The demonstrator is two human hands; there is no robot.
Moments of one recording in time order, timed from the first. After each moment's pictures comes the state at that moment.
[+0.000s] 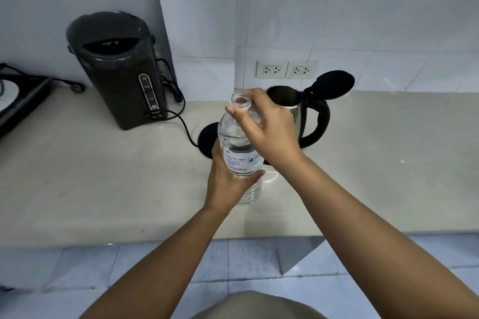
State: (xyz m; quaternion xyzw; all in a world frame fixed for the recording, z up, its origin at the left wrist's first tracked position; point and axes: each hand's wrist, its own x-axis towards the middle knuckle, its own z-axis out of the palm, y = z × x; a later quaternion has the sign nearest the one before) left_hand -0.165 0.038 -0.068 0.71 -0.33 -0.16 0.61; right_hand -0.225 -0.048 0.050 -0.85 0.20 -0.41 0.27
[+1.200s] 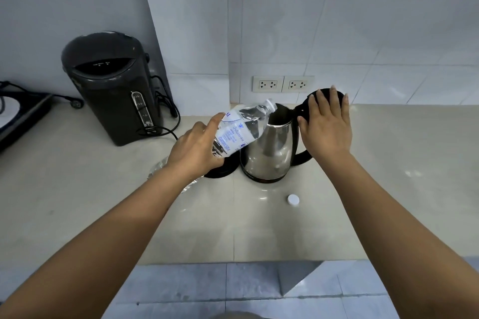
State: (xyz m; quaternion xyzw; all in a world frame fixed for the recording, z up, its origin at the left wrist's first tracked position) left_hand -0.090 -0.002 0.010 0.86 -0.48 0.01 0.16; right_hand -0.273 -0.208 0.015 -0.88 0.41 -0.22 -0.13
